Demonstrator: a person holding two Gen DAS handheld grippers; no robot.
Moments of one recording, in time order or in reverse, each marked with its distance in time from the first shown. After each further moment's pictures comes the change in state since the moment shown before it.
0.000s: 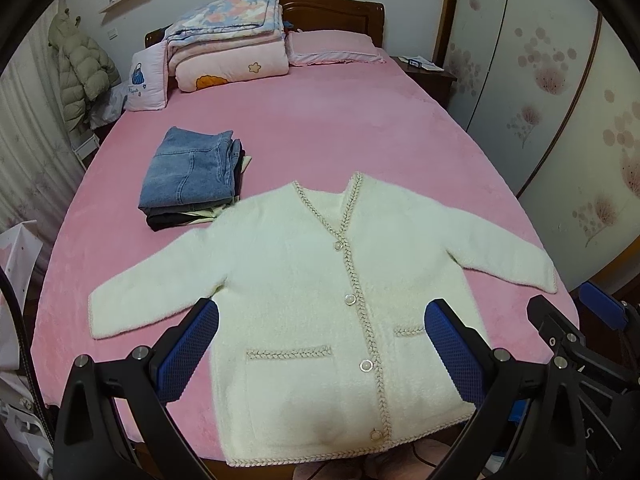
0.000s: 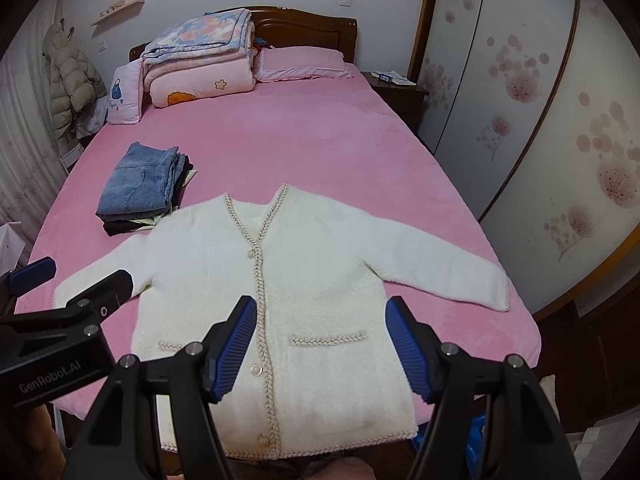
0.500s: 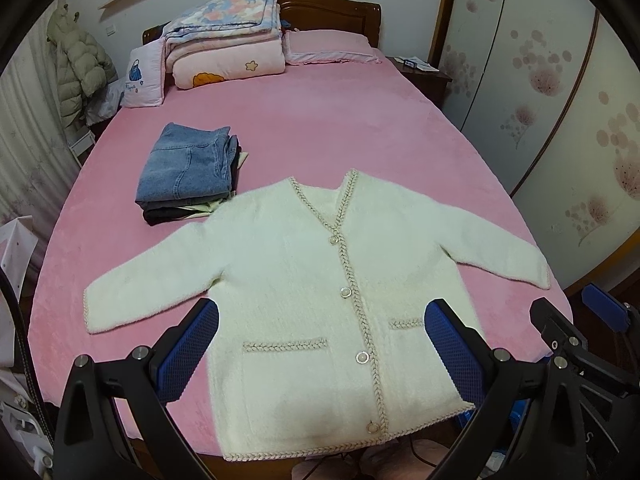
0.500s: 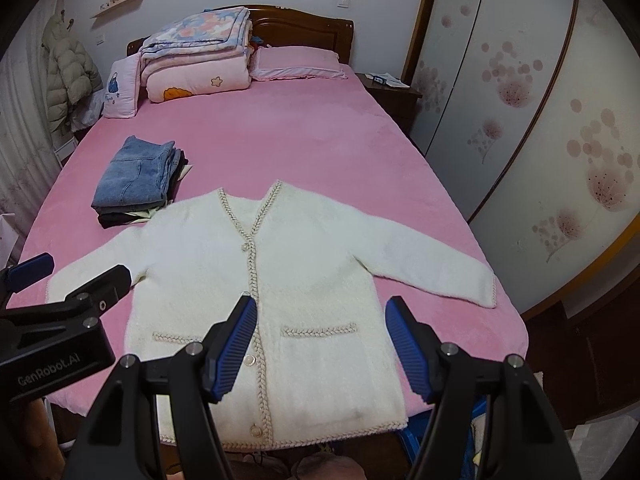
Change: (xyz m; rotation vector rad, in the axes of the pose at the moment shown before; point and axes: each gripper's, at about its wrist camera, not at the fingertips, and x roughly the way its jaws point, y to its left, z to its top) left arm -0.006 0.003 -0.010 0.000 0.001 -0.024; right arm -0.012 0.009 -0.014 -0.013 -0.001 -0.043
